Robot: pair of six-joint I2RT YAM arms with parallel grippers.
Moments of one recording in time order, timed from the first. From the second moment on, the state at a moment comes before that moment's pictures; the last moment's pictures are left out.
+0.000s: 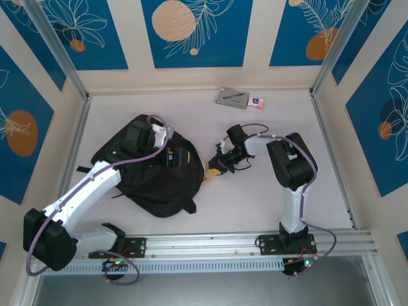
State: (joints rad) left arm -0.49 1.19 0.98 -0.52 0.46 -0.42; right arm 0.41 2.00 1.13 -0.44 -0.90 0.61
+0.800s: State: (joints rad) left arm -0.49 1.28 1.03 -0.52 0.47 -0.59; right arm 0.23 1.24 0.87 -0.37 -0.76 0.80
